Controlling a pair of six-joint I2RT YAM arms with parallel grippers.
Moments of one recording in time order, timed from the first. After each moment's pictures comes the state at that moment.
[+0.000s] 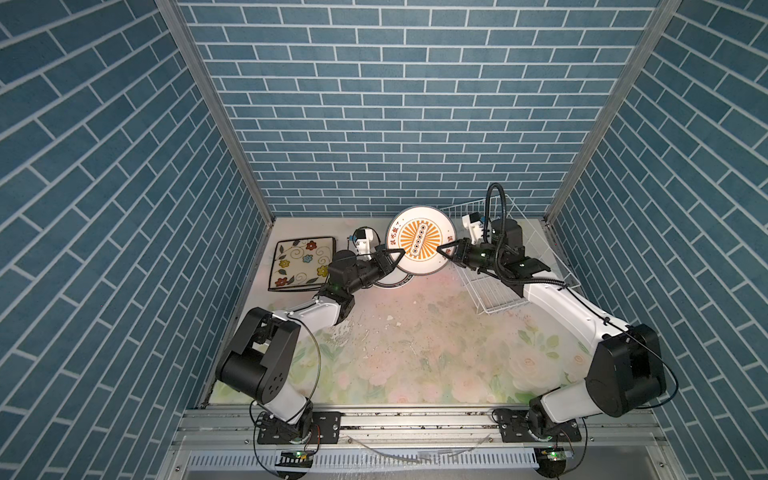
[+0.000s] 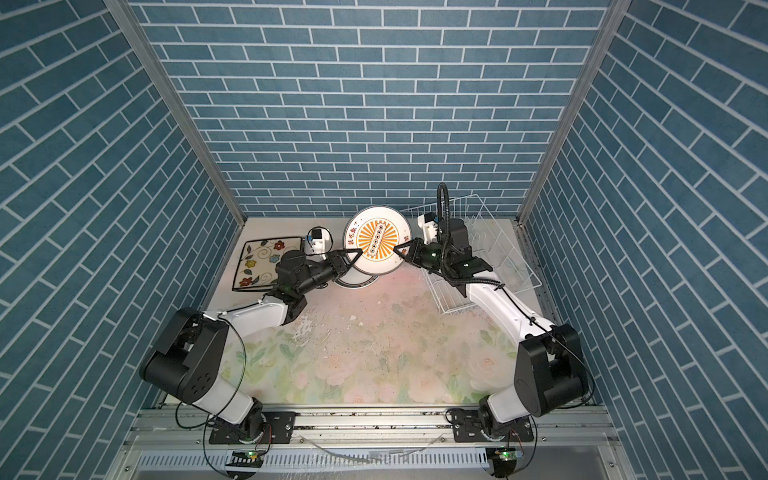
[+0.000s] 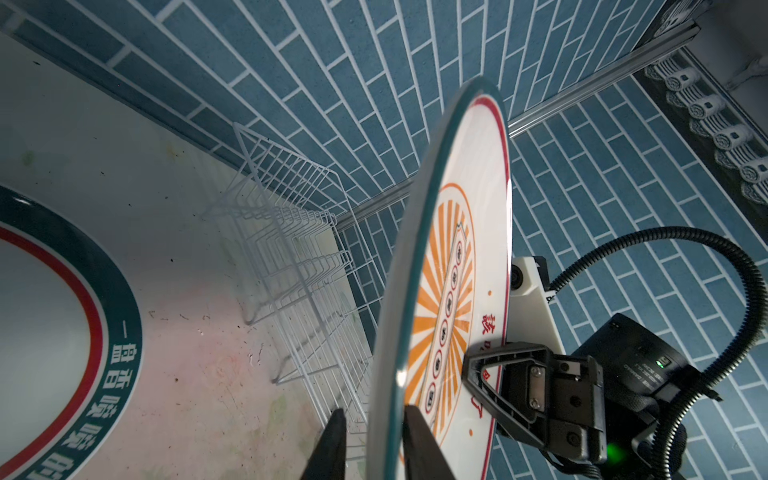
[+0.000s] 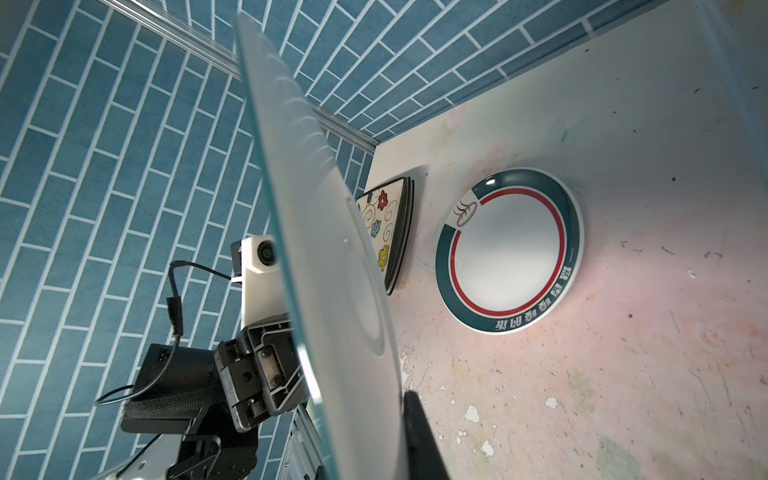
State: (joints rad) left arm -0.42 1.59 0.78 0.79 0.51 -1.07; right arm 0.42 1.48 1.14 -0.09 -0.63 0.76
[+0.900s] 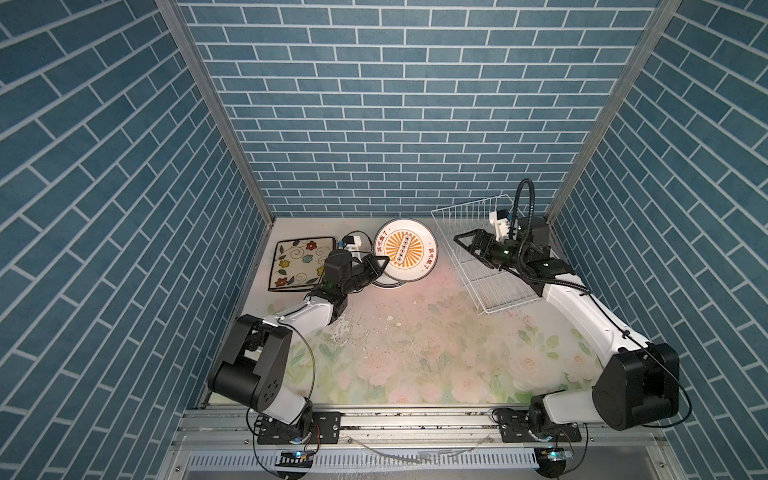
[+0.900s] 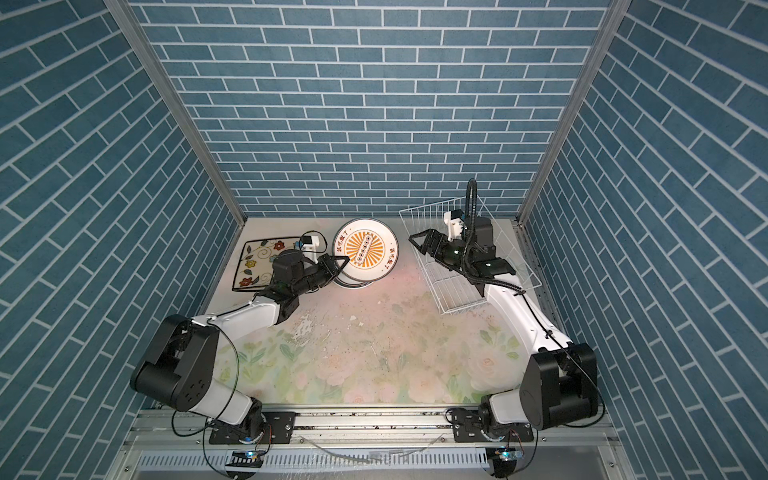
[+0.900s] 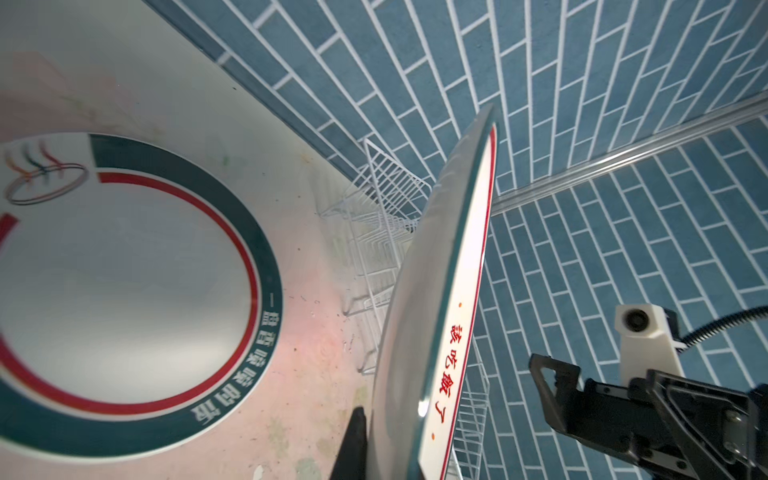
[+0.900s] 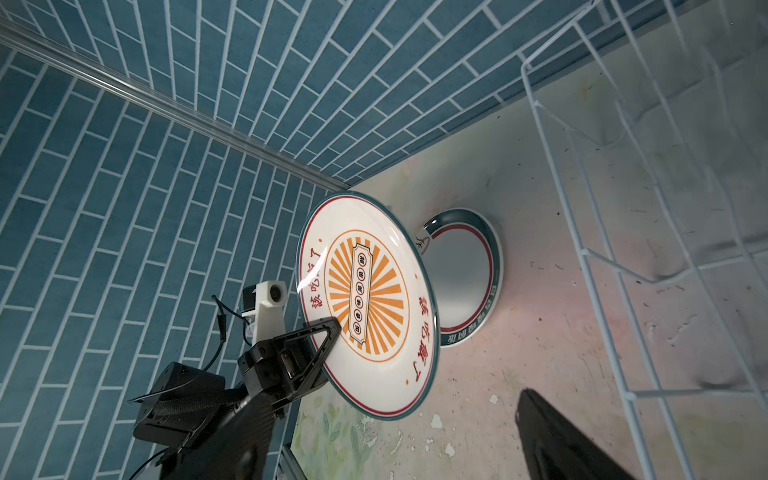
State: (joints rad) left arm -0.34 1.52 0.77 0.47 0.38 -0.97; right arm 0.27 1.38 1.13 -0.21 -0.61 0.70
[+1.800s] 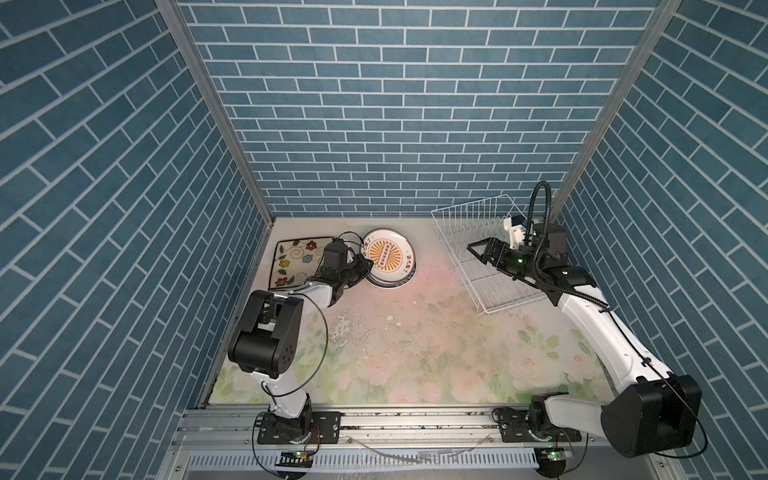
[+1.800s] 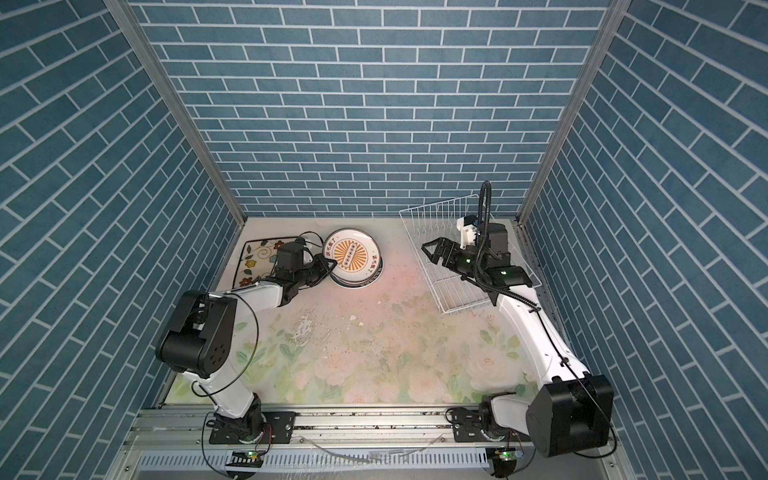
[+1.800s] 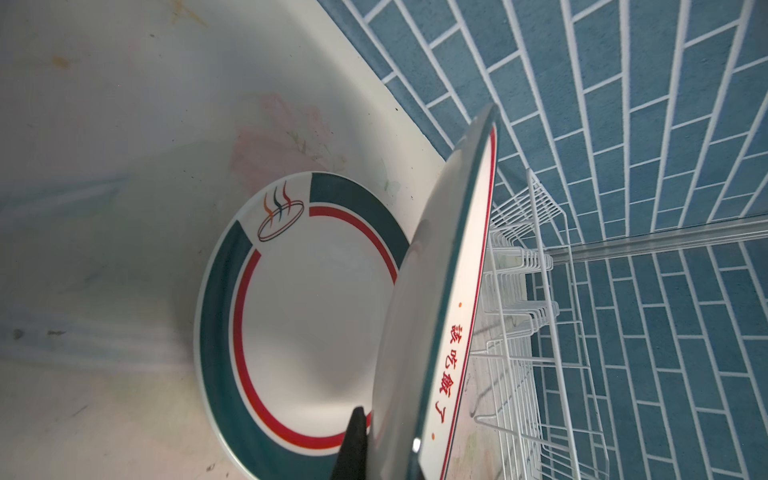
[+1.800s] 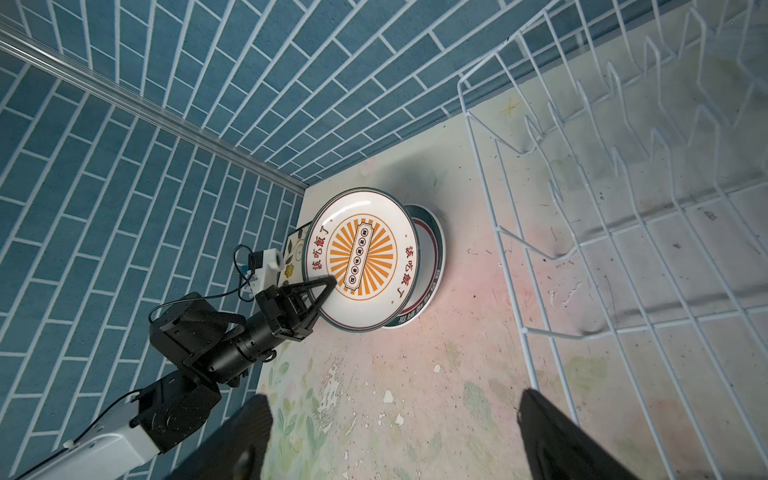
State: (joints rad) left arm -0.24 1.75 0.92 0.29 0.33 -0.88; right arm 0.21 1.26 1.11 -0.39 -0.54 0.56
